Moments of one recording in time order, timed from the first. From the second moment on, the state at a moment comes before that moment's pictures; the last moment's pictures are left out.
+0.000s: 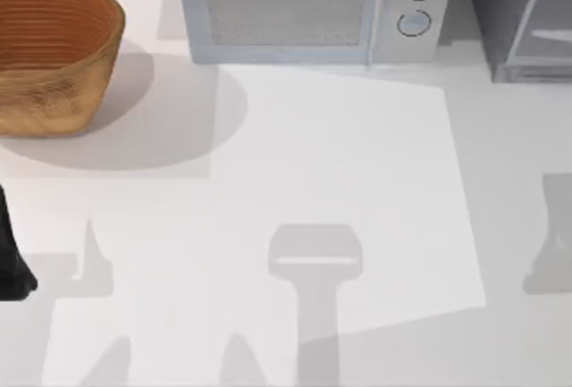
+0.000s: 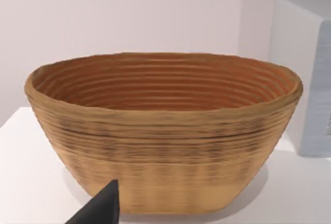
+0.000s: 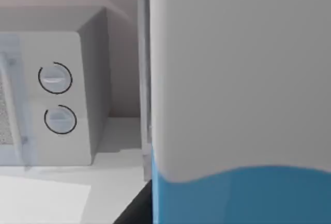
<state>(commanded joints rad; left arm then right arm) 0.00 0.00 0.00 0.00 0.00 0.00 0.02 0.03 0.03 0.01 0.02 0.00</state>
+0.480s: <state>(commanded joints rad) 0.00 0.00 0.00 0.00 0.00 0.00 0.00 0.00 0.00 0.00 0.00 0.00</state>
